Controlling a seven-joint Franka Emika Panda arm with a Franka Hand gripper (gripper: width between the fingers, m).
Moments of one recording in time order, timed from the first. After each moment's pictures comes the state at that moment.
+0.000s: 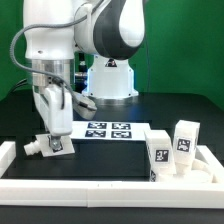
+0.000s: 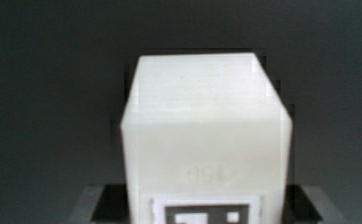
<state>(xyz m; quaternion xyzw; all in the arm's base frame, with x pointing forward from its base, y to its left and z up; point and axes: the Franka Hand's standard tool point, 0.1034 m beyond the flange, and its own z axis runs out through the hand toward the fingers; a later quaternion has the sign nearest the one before) 0.438 -0.135 0.015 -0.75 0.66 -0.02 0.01</state>
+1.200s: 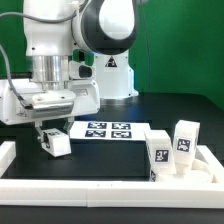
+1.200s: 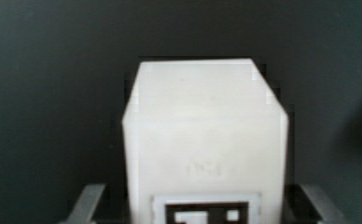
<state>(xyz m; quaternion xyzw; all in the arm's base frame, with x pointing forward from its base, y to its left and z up) 0.431 -0.135 0.017 -0.25 0.97 0.00 0.06</state>
